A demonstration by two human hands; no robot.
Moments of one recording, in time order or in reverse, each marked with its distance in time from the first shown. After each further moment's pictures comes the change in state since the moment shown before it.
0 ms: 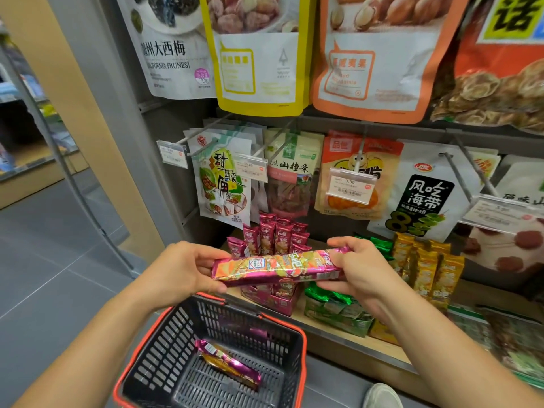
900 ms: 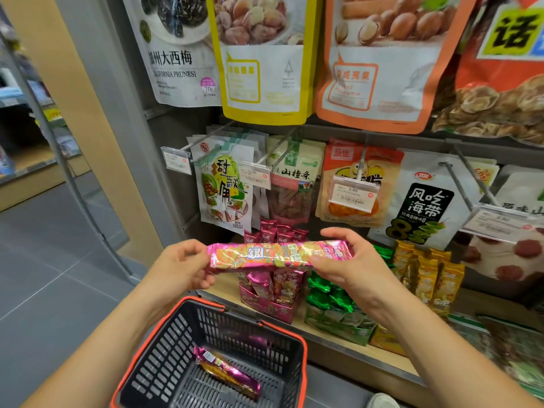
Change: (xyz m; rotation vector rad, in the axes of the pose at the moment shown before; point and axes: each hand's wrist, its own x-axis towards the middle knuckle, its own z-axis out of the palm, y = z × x) left_hand 0.009 -0.015 0.006 -0.543 0.260 -0.187; right_hand 0.002 0.001 -0.004 0.021 -0.118 -0.244
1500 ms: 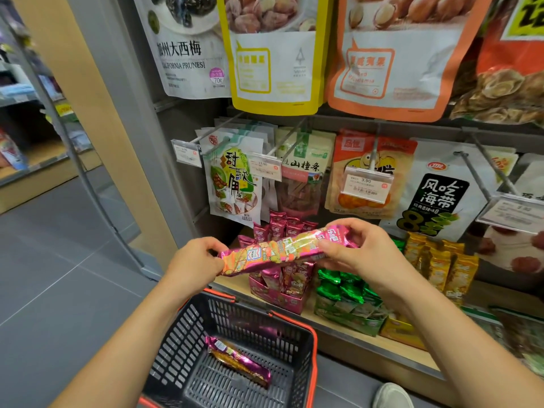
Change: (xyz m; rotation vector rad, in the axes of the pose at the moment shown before) left_hand 0.006 0.002 0.008 0.697 0.092 0.050; right_hand -0.008 -0.016 0.005 -0.099 -0.053 -0.075
